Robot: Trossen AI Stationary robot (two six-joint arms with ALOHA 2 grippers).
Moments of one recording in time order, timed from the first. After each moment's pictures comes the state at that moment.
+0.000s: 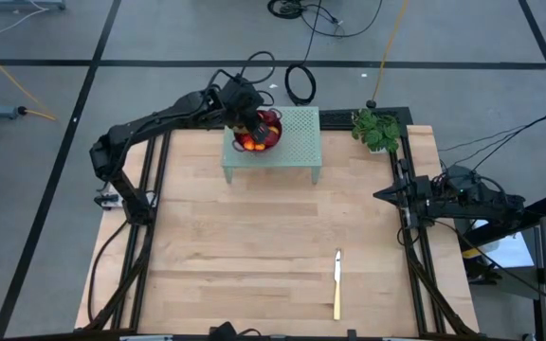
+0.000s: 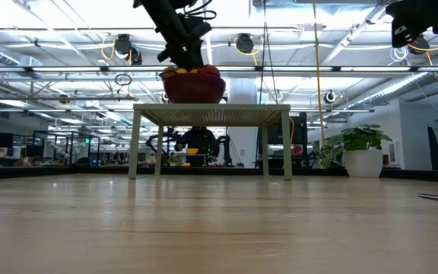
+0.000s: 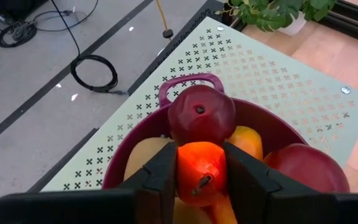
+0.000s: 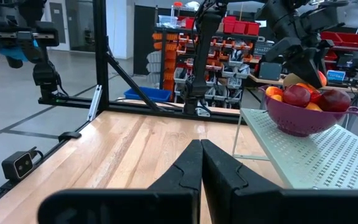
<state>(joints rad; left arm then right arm) 0.49 1.68 1.68 -0.75 -0.13 -0.09 -0.04 0.01 0.42 -0.39 -0.13 -0.07</state>
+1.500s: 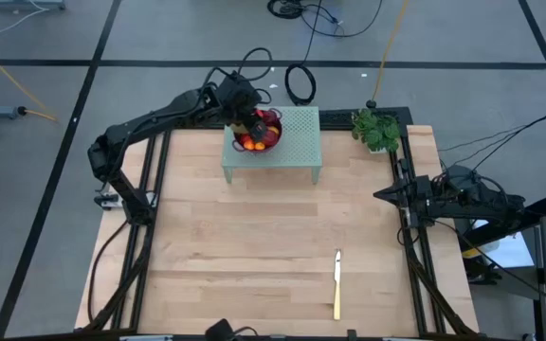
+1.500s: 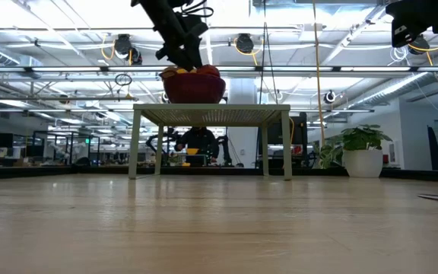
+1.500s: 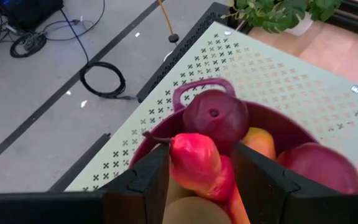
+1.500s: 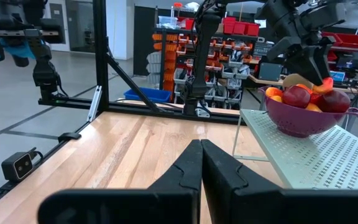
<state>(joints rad) 0.50 1.67 1.68 -0.75 -0.15 -0.03 -0.04 0.01 0.42 -0.39 -0.13 -0.07</state>
